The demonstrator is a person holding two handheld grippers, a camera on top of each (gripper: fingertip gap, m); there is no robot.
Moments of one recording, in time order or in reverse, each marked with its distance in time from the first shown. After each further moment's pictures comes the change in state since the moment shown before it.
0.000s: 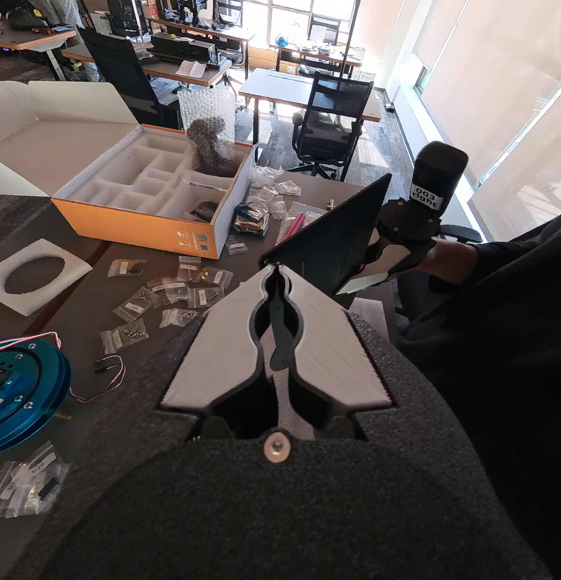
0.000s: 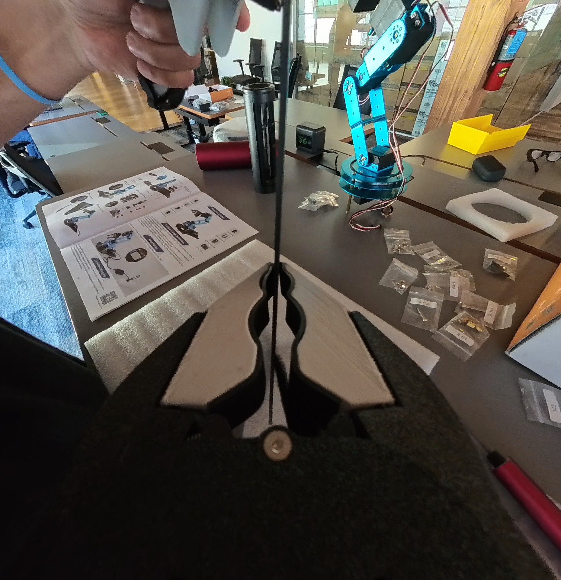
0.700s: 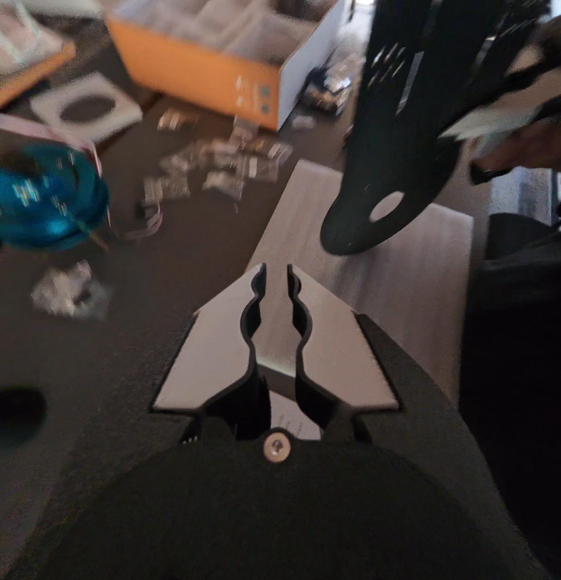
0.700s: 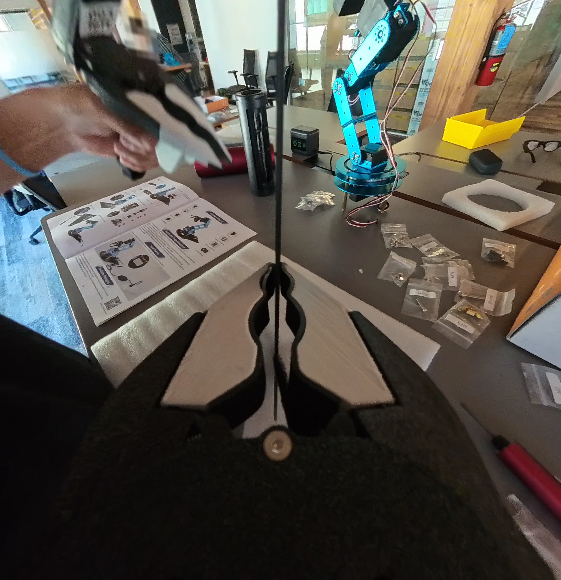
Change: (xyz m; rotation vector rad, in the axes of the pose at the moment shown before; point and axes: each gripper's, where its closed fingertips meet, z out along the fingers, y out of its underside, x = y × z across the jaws) left arm -0.025 0.131 -0.037 -0.210 -0.252 -0.070; right arm 0.004 0.003 -0.009 0.020 0.013 0.046
